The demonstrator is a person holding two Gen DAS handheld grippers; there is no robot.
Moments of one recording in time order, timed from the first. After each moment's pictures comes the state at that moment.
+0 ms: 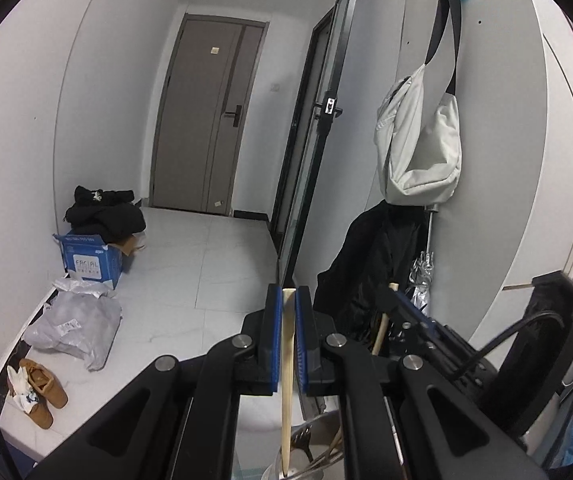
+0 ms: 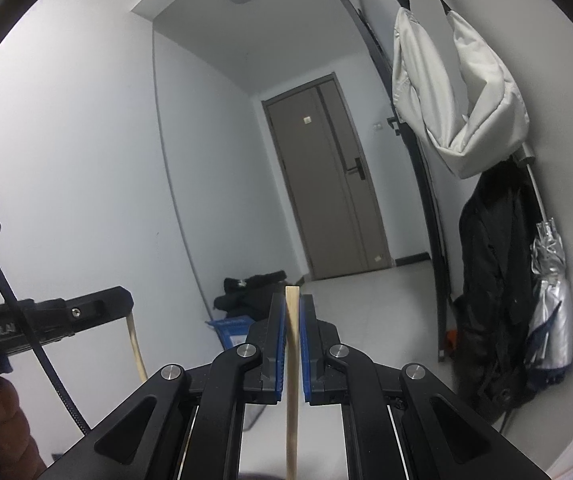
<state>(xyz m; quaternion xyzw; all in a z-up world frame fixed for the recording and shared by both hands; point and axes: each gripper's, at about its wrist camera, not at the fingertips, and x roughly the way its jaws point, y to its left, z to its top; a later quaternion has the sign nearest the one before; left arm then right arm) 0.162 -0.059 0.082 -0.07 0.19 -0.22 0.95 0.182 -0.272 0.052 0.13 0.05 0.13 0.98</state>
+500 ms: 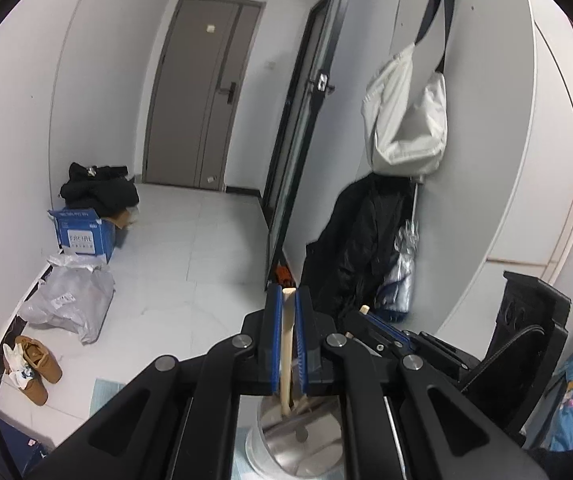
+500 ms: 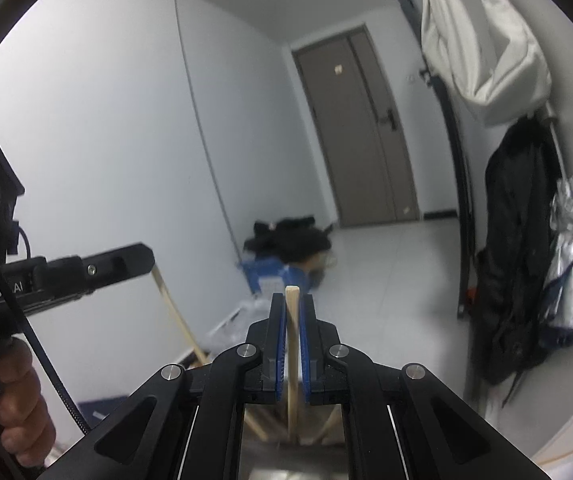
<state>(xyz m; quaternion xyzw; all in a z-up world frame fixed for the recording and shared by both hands) 0.144 -0.069 0.070 -0.07 0.24 -0.24 0.94 0.156 -0.264 0.028 0.10 0.15 0.20 0.96</state>
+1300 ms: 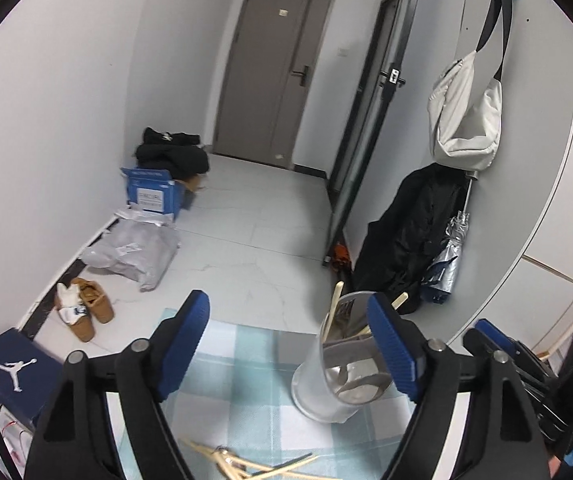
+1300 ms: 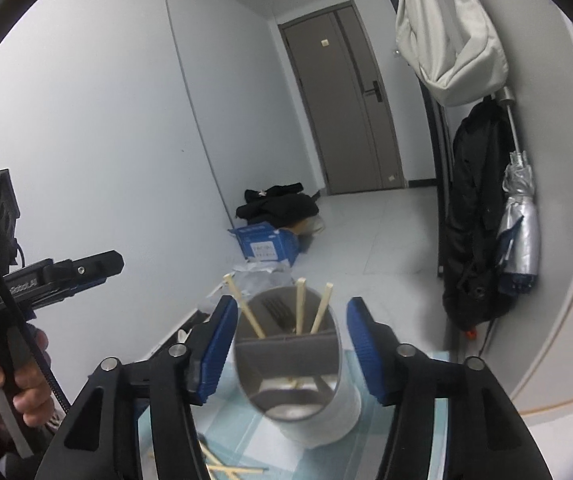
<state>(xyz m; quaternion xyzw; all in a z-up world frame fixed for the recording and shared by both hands) 0.080 -0.029 0.074 -0.10 0.28 -0.11 0.95 0.070 -0.290 0.037 0.10 0.20 0.17 0.96</state>
